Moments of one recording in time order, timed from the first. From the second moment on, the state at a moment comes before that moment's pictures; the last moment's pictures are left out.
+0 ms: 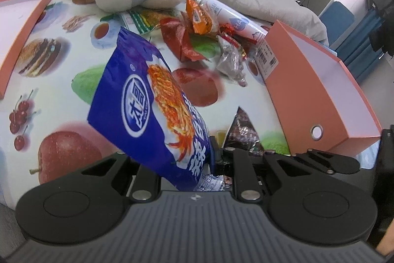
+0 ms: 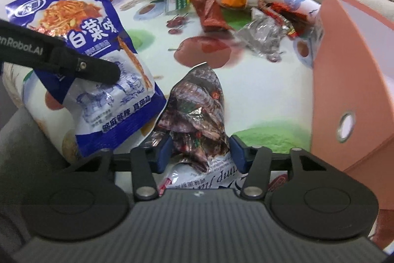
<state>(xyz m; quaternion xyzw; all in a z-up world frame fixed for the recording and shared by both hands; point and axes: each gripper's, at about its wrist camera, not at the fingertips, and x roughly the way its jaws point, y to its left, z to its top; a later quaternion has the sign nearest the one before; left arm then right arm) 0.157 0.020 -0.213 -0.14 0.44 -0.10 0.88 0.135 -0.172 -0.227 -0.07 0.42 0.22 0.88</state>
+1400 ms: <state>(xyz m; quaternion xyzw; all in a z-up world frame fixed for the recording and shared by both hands) 0.229 -0.095 -0.024 -0.10 0.32 -0.18 0.92 0.179 -0.278 -0.031 0.00 0.23 0.07 0.97</state>
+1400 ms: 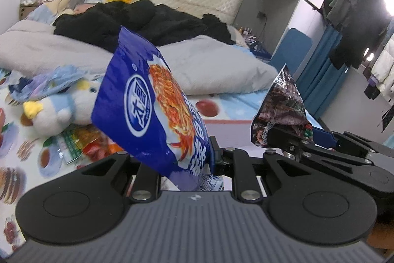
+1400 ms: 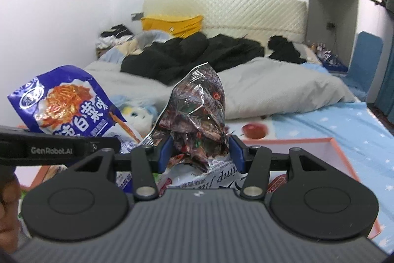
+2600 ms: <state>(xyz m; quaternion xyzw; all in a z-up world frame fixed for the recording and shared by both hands) 0.312 -0.275 -0.133 -0.02 0.43 -0.22 0.87 0.193 -0.419 -0.167 0.05 0.33 -0.06 0.94</state>
